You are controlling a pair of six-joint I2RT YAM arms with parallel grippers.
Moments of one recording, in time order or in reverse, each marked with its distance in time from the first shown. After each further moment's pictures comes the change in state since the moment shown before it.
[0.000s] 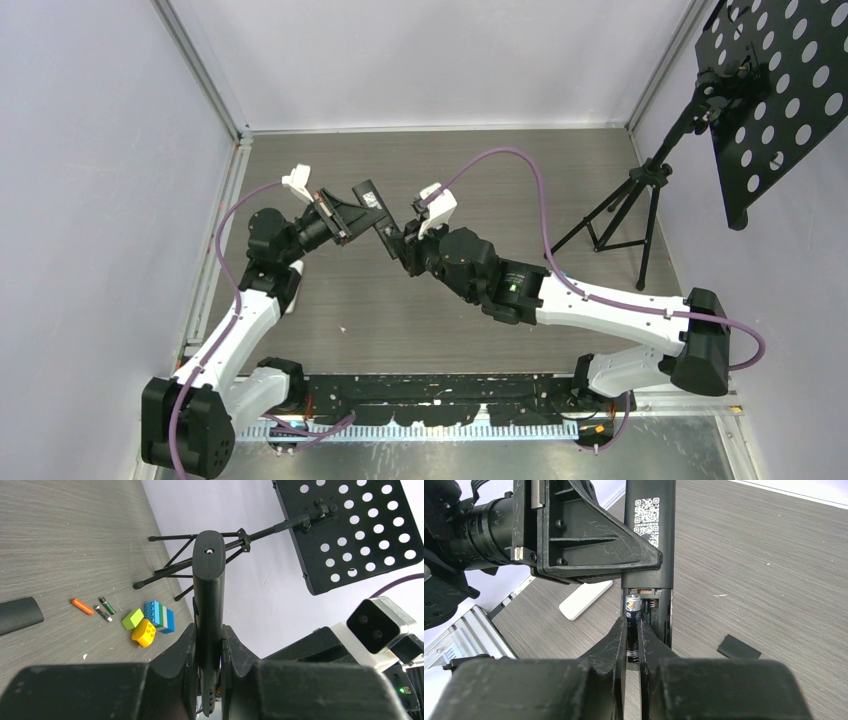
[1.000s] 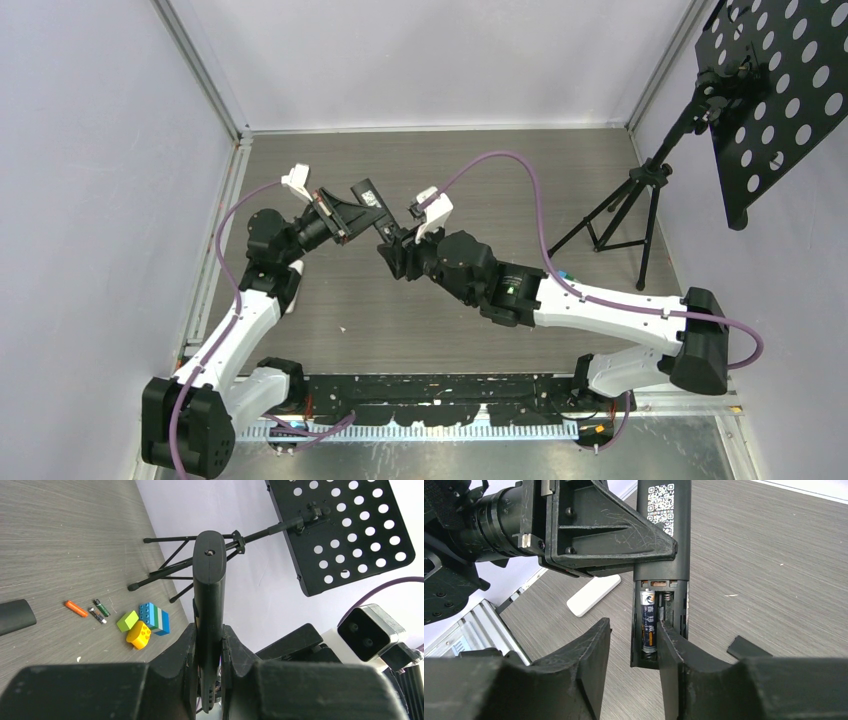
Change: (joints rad) left arm 0.002 0.000 -0.003 0.028 0.003 -0.030; right arm 0.002 0.006 -0.017 0.030 -0.026 0.001
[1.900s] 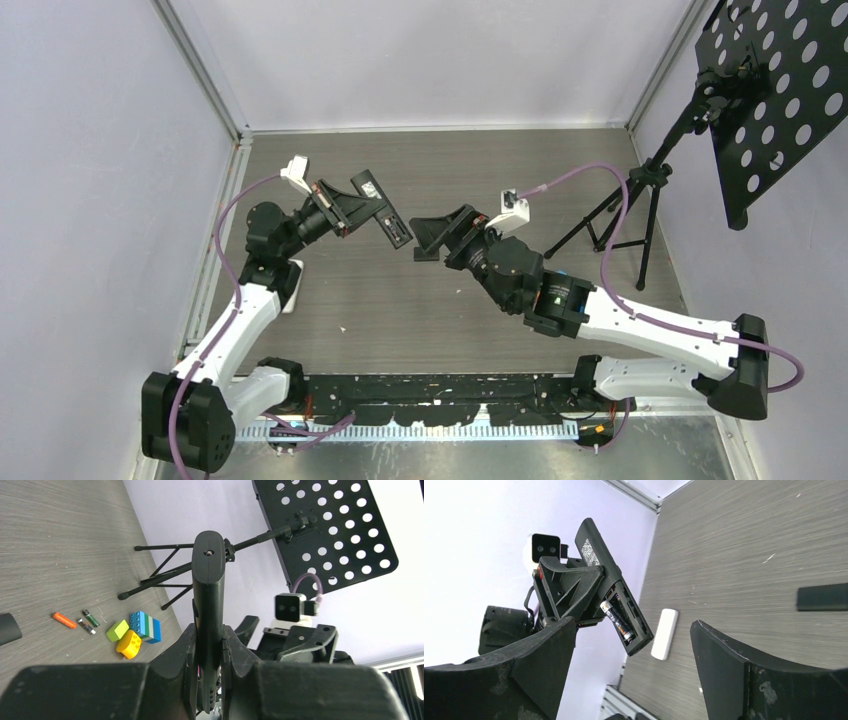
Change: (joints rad) left arm -0.002 0.031 0.054 0.005 -0.015 -0.024; right arm -0.038 -0.243 -0.146 -0.035 0.217 0.692
